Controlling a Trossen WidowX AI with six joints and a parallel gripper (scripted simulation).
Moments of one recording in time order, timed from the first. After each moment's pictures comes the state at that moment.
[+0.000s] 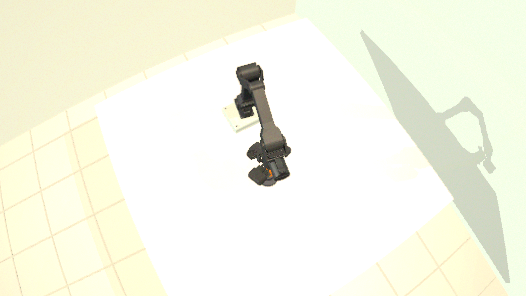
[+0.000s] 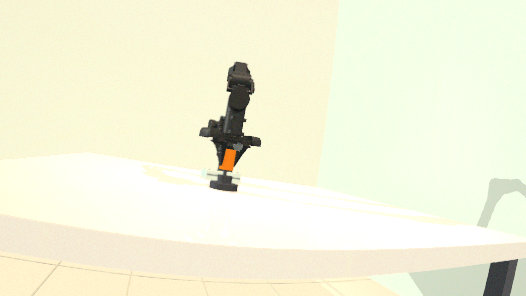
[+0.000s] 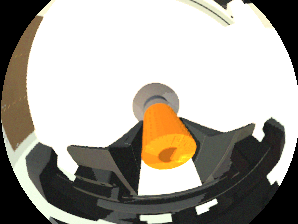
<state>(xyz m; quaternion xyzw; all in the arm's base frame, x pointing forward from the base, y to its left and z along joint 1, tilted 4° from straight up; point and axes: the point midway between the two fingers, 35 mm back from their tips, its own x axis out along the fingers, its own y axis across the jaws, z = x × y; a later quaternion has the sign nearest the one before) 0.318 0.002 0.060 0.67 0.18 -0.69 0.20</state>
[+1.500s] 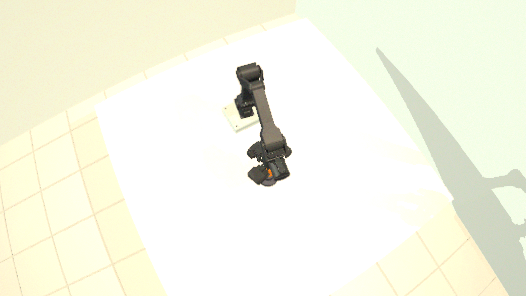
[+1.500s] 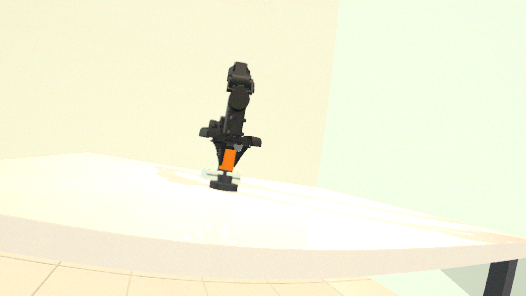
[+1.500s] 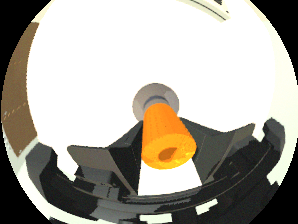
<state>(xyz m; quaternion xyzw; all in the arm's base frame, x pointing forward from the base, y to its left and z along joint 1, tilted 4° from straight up) 0.318 0.002 0.060 0.68 0.16 -0.70 0.18</state>
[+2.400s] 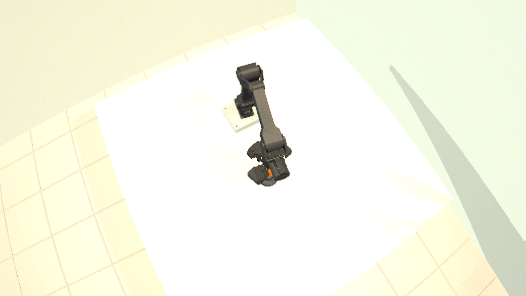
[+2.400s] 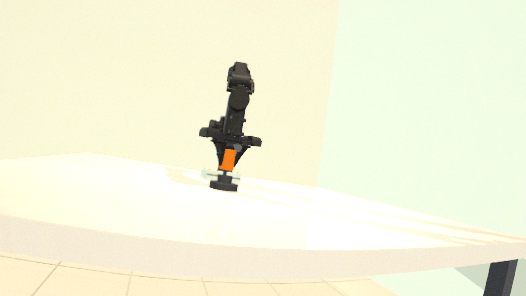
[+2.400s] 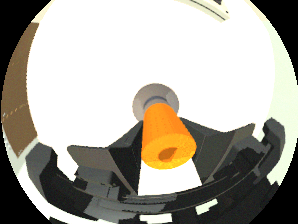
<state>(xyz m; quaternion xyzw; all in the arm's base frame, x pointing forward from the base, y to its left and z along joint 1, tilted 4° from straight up) 0.318 0.002 0.060 0.68 0.16 -0.70 0.18</state>
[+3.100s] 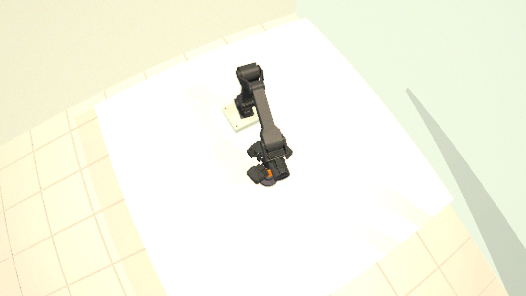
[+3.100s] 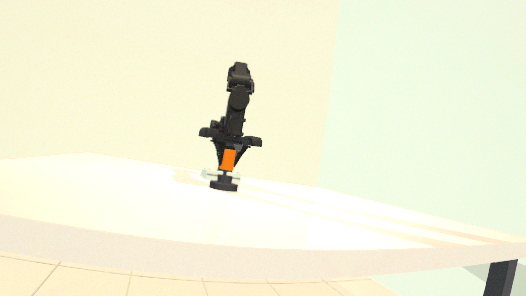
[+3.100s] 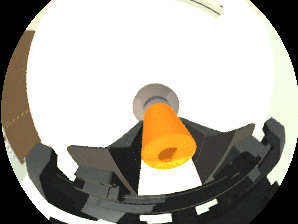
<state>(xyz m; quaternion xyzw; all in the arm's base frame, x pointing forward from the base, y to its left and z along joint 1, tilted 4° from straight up) 0.318 0.002 0.060 0.68 0.14 -0.70 0.16</state>
